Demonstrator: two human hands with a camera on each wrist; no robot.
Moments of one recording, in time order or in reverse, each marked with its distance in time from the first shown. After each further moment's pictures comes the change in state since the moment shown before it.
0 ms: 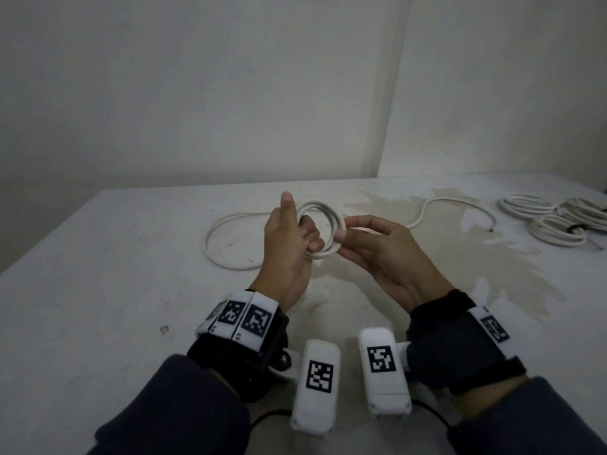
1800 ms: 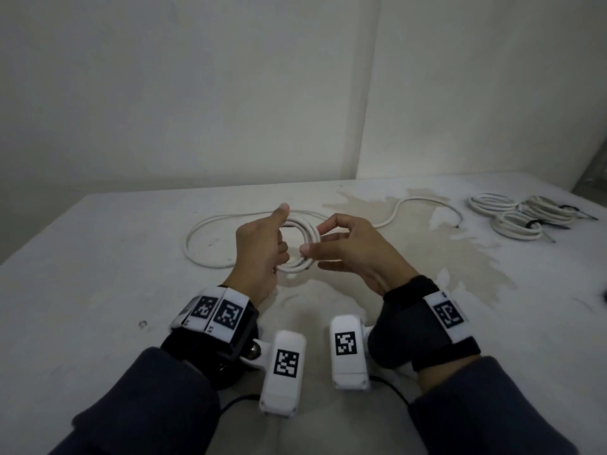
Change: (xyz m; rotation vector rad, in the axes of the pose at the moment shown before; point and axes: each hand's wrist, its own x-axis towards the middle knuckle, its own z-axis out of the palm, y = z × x) left_hand -0.005 -0.001 0.001 0.286 0.122 -0.041; right_hand -0.005 -0.012 -0.010 -0.407 -0.107 0.048
